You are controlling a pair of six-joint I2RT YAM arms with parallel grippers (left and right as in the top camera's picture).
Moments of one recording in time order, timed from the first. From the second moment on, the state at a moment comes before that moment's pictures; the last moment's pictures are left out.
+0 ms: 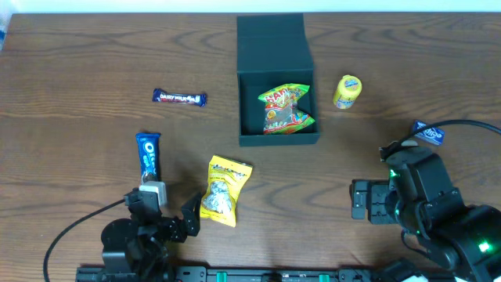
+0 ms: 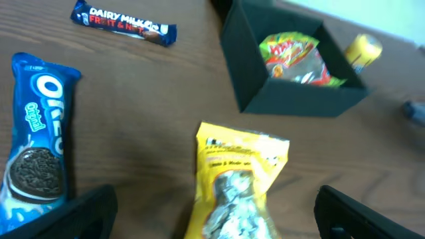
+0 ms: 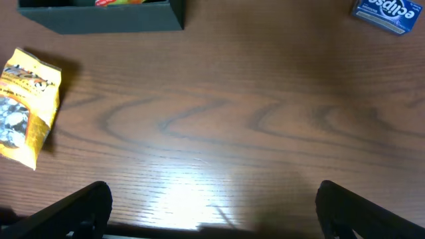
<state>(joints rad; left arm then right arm) 0.01 0.01 0.34 -0.83 0.34 -0.23 0.47 0.89 1.16 -1.37 0.13 0.43</state>
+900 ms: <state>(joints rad) 0.01 1.12 1.36 -1.55 0.03 -0.15 0.47 0.89 1.15 -1.37 0.12 0.43</state>
